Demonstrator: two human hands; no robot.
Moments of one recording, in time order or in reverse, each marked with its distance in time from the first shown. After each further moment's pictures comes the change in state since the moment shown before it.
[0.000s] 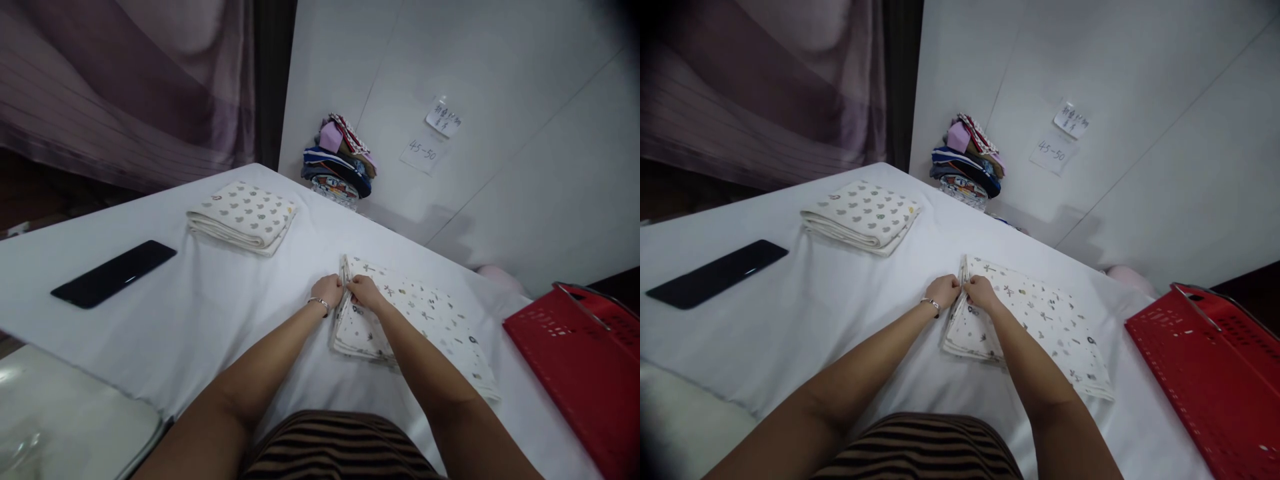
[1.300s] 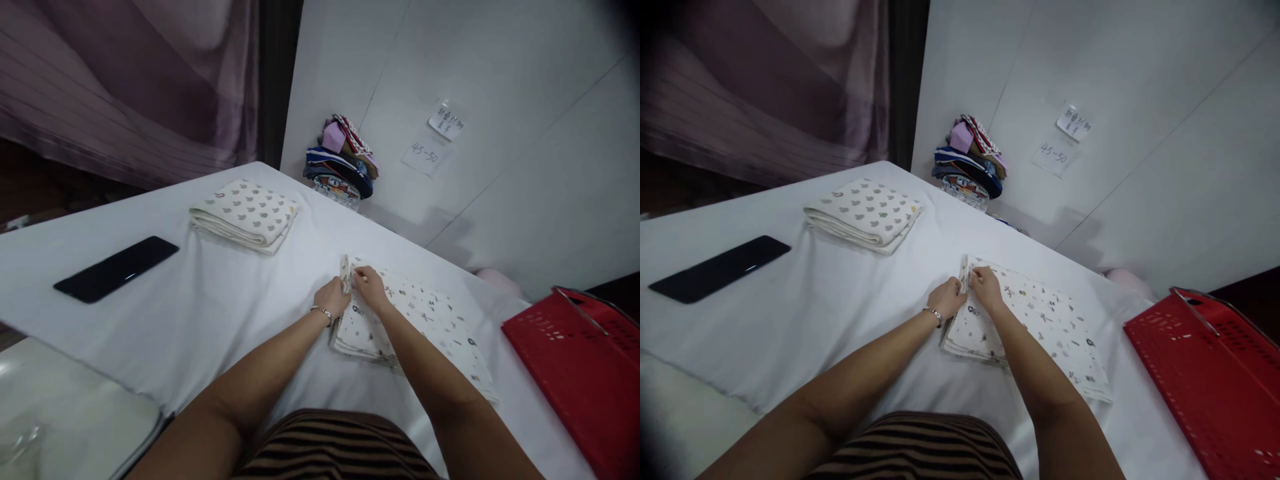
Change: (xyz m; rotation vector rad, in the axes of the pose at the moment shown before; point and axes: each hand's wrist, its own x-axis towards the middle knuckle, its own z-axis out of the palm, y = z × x) left_hand -0.022 0.007 0.003 -0.036 -0.024 0.006; right_hand 0.003 0.011 -0.012 -0.246 0.306 -0.447
